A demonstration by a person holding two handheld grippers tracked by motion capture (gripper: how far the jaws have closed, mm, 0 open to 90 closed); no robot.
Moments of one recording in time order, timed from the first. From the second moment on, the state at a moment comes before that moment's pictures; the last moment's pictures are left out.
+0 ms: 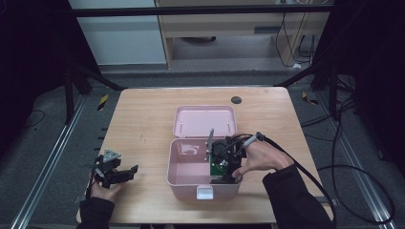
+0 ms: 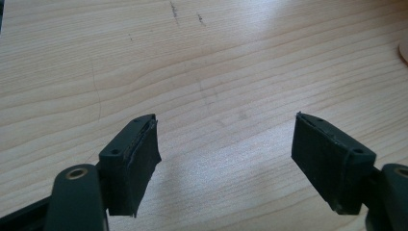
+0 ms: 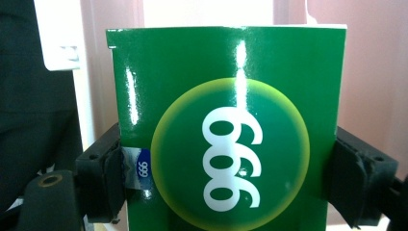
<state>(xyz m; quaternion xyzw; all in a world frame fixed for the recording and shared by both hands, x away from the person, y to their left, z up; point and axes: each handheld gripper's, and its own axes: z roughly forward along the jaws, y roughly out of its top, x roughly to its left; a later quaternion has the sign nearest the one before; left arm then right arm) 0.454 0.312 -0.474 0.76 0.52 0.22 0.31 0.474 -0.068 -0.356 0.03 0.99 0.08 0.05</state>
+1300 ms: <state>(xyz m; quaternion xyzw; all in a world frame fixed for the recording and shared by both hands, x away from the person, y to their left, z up) 0.454 0.312 -0.474 0.76 0.52 0.22 0.32 0.479 -0.066 -0.383 0.03 1.00 0.06 0.04</state>
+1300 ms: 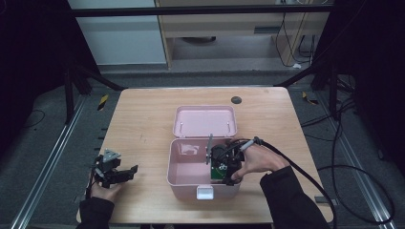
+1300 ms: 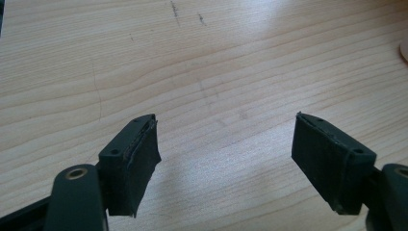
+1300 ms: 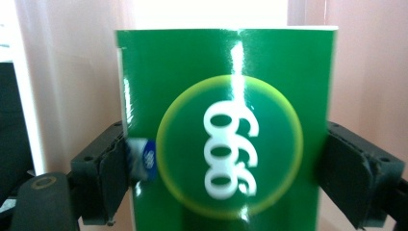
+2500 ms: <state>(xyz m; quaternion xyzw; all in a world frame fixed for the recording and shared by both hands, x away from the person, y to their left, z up) 0.454 0.312 -0.473 0.76 0.52 0.22 0.32 0.454 -0.151 -0.304 0.12 0.96 0.21 0.15</state>
